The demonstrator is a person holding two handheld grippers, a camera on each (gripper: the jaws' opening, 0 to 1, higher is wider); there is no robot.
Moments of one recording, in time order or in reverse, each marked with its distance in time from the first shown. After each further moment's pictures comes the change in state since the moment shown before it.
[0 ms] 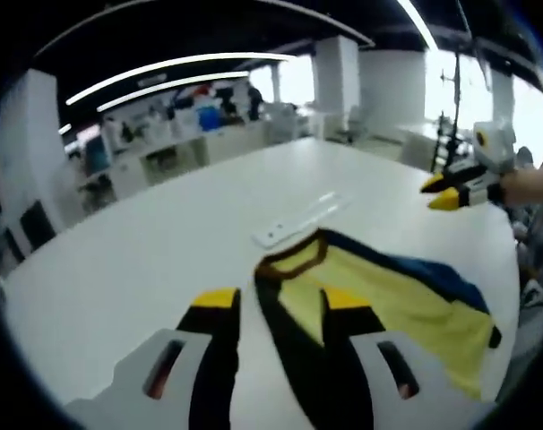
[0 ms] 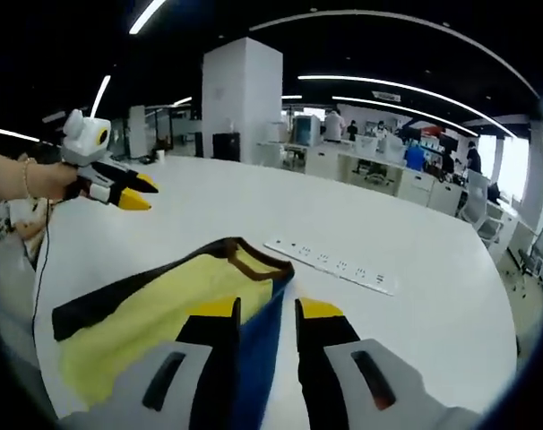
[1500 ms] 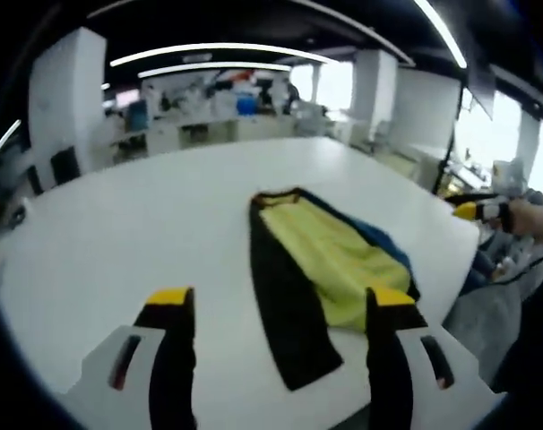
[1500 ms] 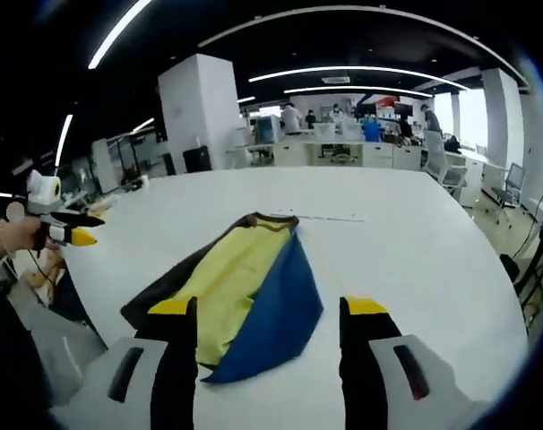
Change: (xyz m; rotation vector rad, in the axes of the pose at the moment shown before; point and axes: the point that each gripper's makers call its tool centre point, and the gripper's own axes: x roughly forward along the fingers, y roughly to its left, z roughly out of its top) left arm -0.209 -0.081 -0.094 -0.209 0.033 0.104; right arm -0.183 0.094 -0.061 0.245 0.004 -0.120
